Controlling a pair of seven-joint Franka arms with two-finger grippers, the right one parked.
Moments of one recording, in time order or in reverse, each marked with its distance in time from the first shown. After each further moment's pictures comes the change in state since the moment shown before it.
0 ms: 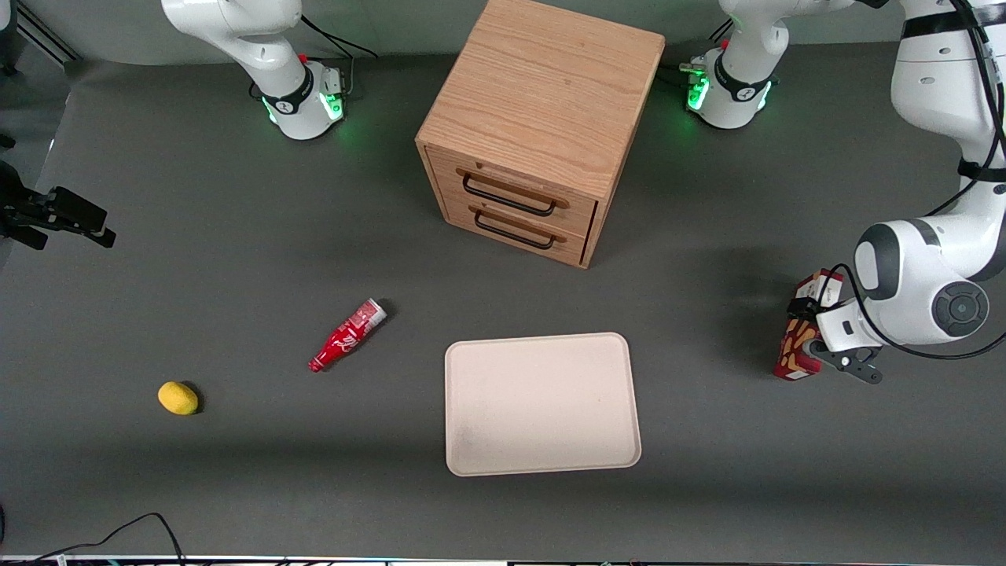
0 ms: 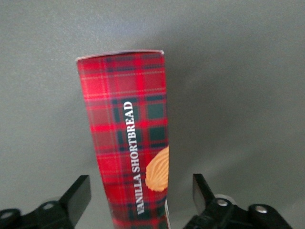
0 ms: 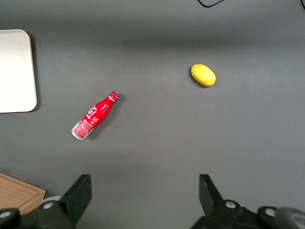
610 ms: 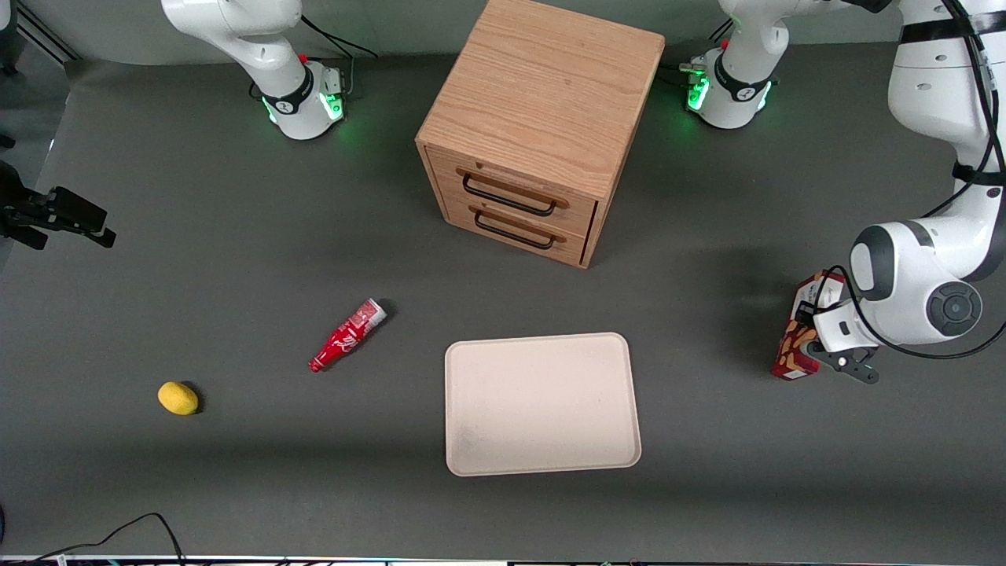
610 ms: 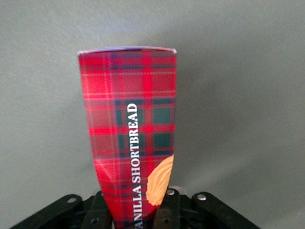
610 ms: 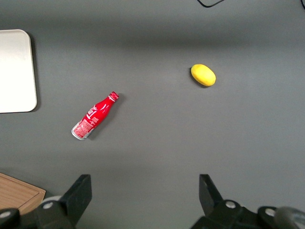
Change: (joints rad) arm 0.000 0.005 0.002 0.009 -0.005 0.004 0.000
